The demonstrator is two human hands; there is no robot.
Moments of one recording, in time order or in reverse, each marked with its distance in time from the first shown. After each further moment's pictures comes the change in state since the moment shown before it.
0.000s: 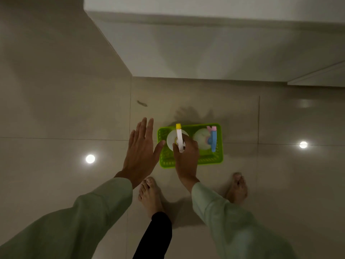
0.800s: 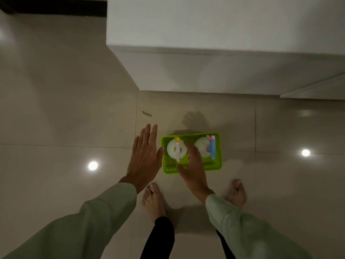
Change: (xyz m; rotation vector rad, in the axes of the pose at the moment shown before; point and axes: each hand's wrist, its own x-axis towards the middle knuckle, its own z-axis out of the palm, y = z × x) left_hand -0.015 0.028 -0.048 0.003 -0.009 0.004; right_hand -0.013 -0.024 -0.058 -0.042 -0.318 -0.089
